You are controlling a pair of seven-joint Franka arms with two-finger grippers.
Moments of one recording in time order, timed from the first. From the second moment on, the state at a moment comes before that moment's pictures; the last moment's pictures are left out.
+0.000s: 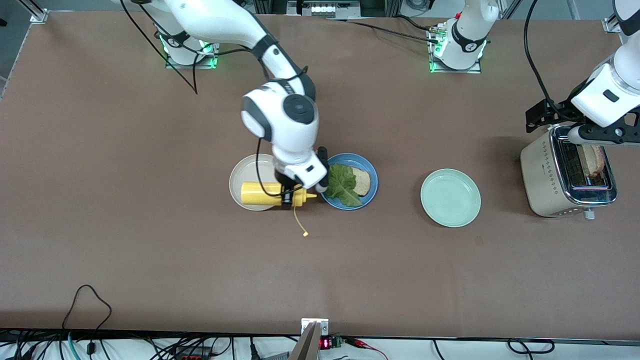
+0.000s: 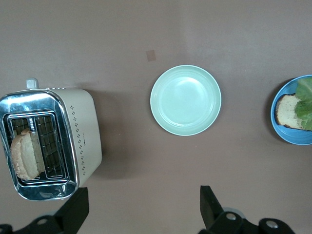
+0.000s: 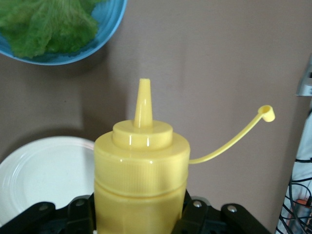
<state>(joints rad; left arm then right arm) -0.01 0.00 -0.05 -1.65 0.04 1.60 0.00 0.73 0.70 -0.12 -1.31 -0.20 2.12 -0.85</state>
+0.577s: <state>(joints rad) -0.01 0.02 -0.05 -1.65 0.04 1.59 0.00 0.44 0.49 -0.12 -1.32 0.32 1.89 -1.38</state>
